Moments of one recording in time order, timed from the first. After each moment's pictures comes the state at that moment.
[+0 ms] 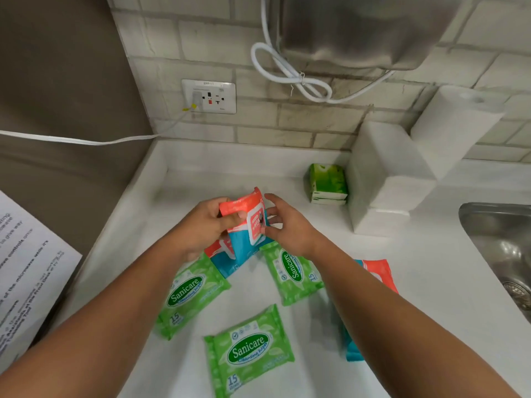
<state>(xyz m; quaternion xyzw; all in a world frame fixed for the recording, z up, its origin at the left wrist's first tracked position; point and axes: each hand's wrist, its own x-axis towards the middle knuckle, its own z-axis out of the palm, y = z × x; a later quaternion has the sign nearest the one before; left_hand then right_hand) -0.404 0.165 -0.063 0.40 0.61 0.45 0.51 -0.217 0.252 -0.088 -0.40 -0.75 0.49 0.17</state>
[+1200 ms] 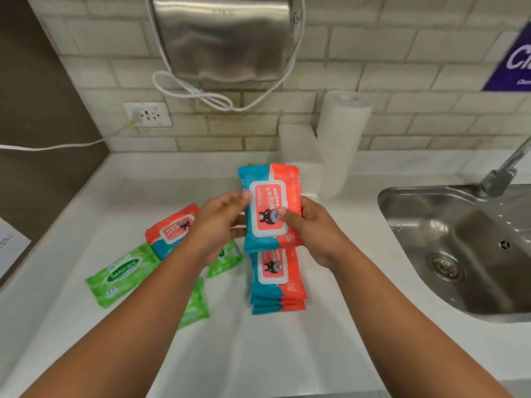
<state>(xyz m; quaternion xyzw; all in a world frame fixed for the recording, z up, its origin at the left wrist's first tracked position) -0.177 0.138 0.000 0.37 0.53 0.55 0.52 0.009 0.189 -0.007 -0.38 -0.54 0.67 0.34</state>
